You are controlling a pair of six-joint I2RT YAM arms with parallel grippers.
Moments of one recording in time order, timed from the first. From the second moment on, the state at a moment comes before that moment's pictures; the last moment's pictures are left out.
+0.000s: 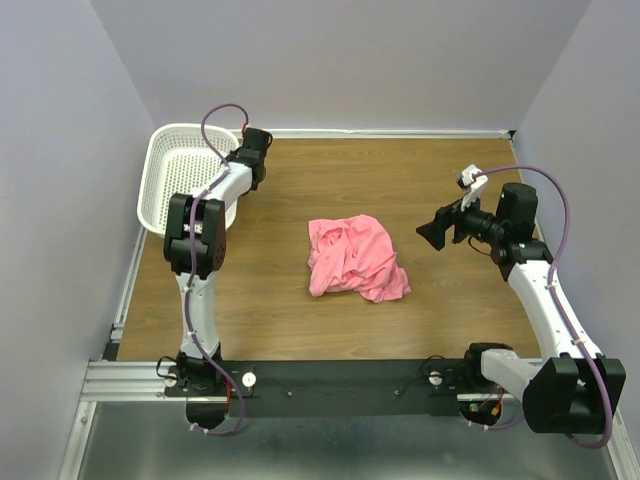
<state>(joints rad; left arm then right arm) -0.20 2.13 1.63 -0.45 -0.56 0.05 -0.04 1.07 0.80 -0.23 -0.72 -0.25</state>
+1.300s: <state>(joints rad) -0.15 0.68 0.67 0.01 0.07 -0.05 0.87 1.40 0.98 -0.44 -0.36 -0.84</state>
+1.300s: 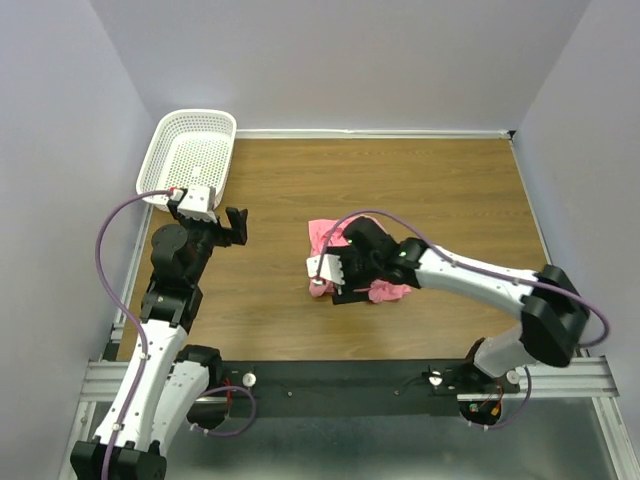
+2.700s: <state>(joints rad) -0.55 1.13 0.71 0.10 0.31 -0.30 -0.19 1.29 0.81 -0.45 -0.77 -0.64</state>
